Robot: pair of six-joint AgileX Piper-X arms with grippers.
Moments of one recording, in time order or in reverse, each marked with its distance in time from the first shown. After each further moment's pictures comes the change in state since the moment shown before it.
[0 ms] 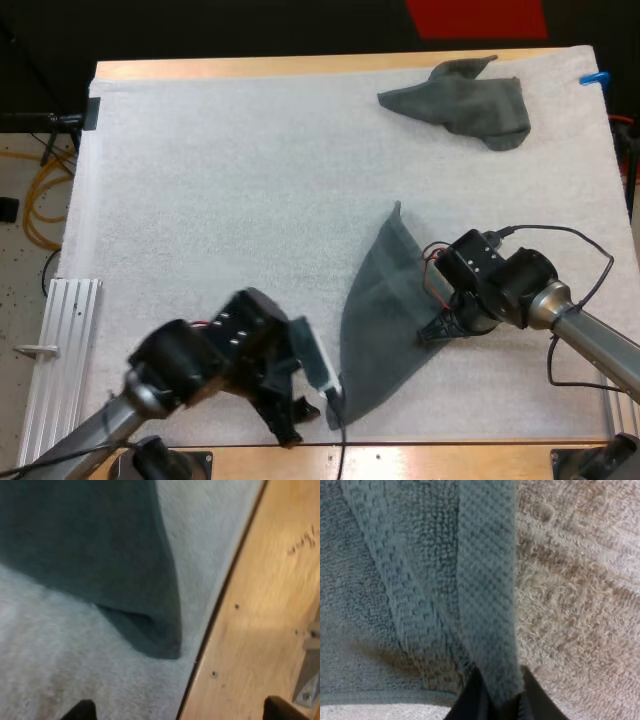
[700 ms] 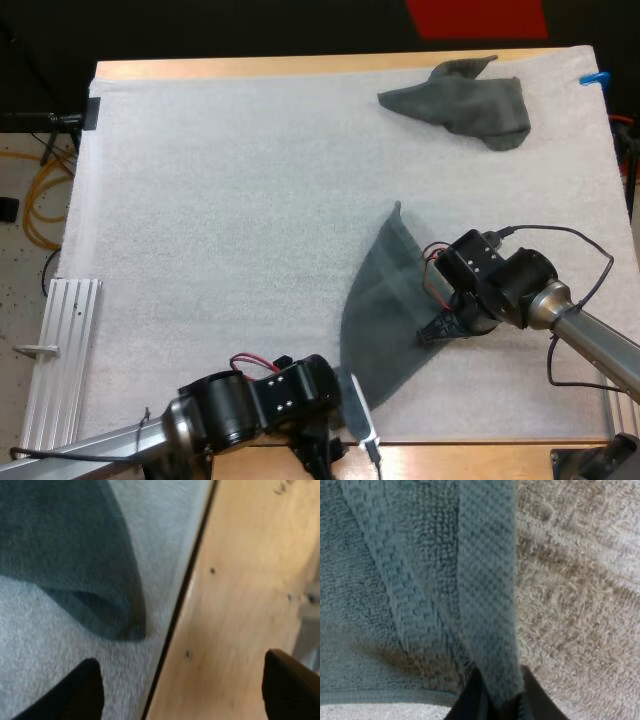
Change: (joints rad) left arm -0.381 0.036 0.107 -0.197 -0.205 -0.348; right arm 0.000 0.000 0.000 0.001 0.000 0.000
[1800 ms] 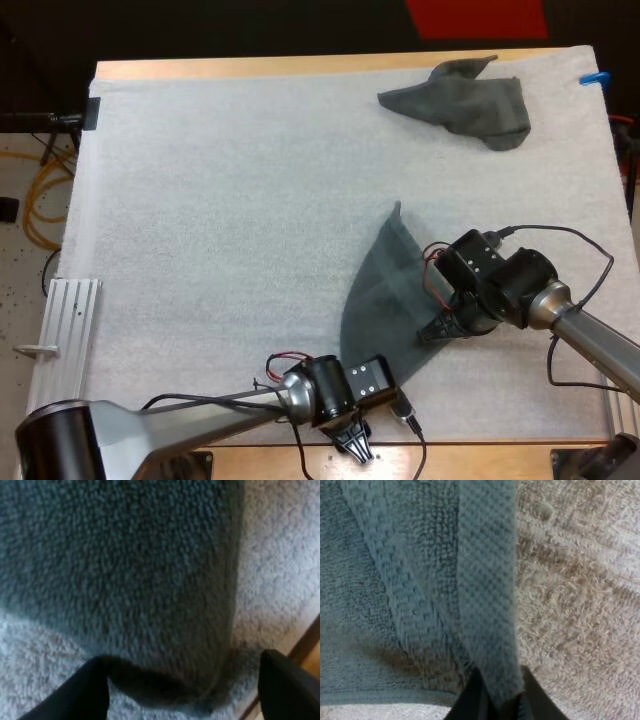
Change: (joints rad) left arm 0.000 0.510 0.005 -0.172 -0.122 -0.131; right arm 0.000 0.000 0.000 0.002 0.000 0.001
